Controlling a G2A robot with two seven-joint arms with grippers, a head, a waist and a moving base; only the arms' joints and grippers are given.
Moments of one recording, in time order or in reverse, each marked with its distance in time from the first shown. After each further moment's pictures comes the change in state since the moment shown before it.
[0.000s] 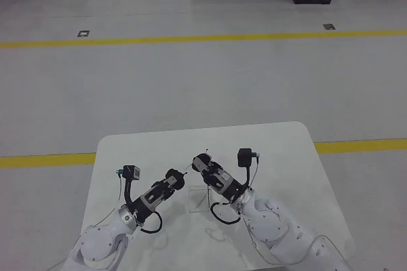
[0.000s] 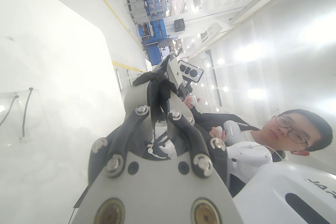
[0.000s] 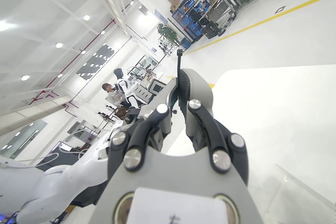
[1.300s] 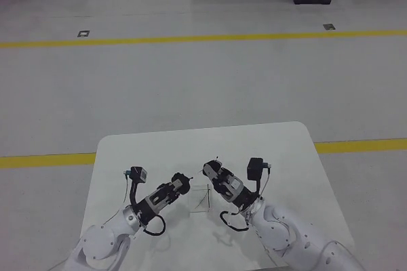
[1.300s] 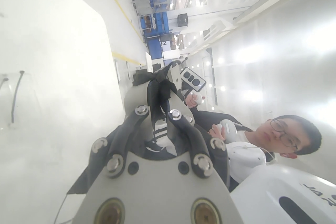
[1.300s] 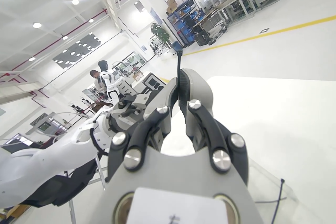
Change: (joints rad) left arm 0.002 0.008 0.019 -0.034 -0.061 0.135 -0.071; right arm -0.010 0.138 -0.072 -0.024 -0.154 0.000 -0.208
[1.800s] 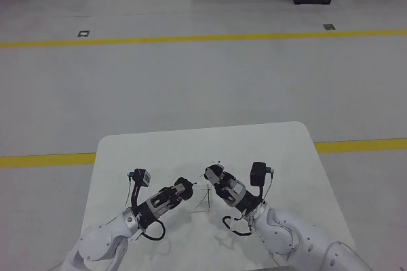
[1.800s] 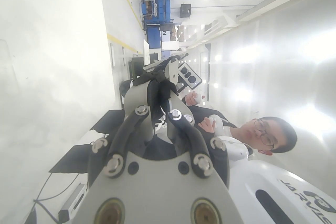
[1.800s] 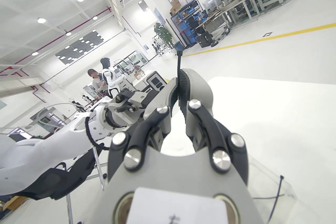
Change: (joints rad) left arm 0.022 0.011 -0.011 -0.056 -0.043 0.085 -0.036; right arm 0.020 0.055 -0.057 -0.018 -0.010 0.000 -0.067
